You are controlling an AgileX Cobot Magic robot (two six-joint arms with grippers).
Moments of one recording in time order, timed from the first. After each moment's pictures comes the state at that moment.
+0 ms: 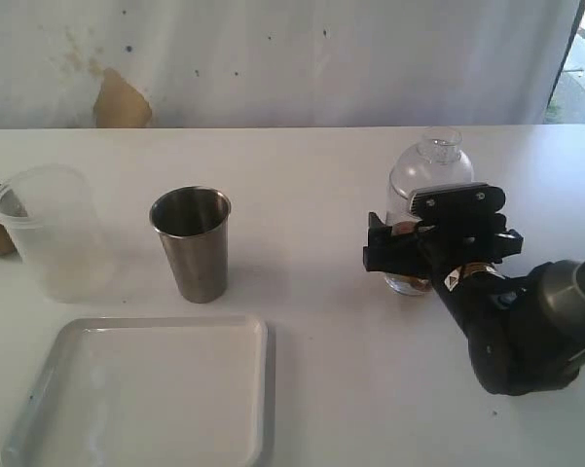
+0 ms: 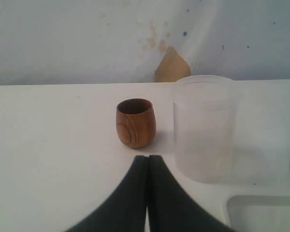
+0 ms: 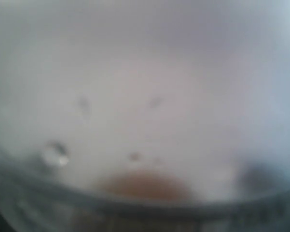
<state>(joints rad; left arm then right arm) 0.01 0.00 -0.01 0.14 0.24 -0.10 0.32 2.01 -0.61 0.31 -1.12 -0.10</state>
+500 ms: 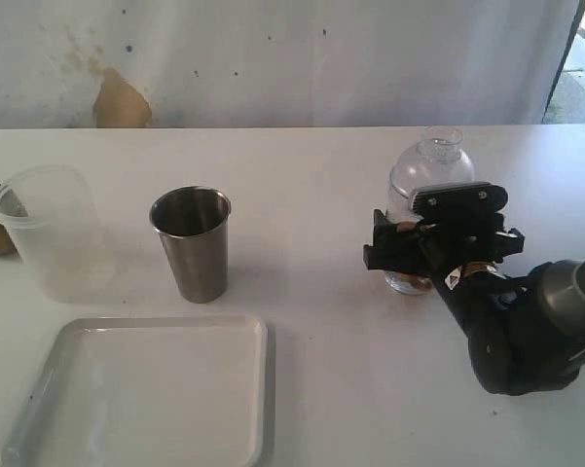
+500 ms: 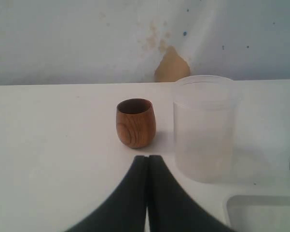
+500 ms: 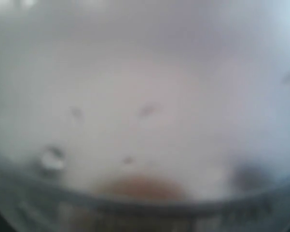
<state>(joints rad) 0.01 0.00 -0.01 0.14 0.24 -0.10 0.32 2.01 -0.61 0.32 -1.13 -0.10</state>
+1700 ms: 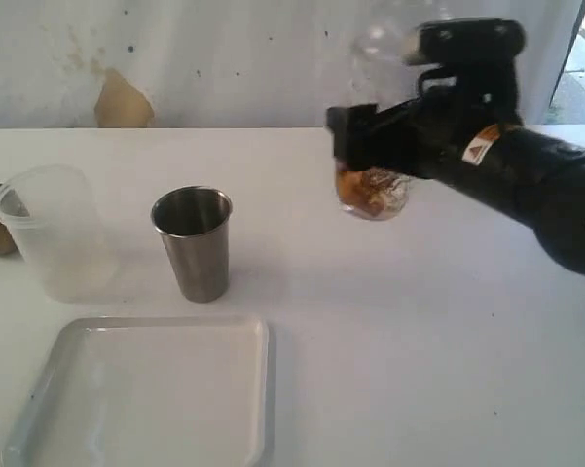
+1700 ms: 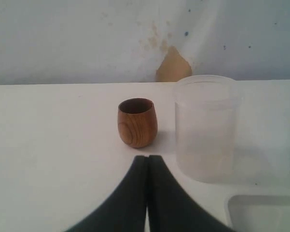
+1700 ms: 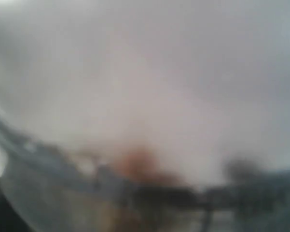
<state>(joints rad) 0.01 0.00 -0.01 0.14 0.24 -0.10 0.37 1.45 -0.77 0.09 -0.39 0.04</state>
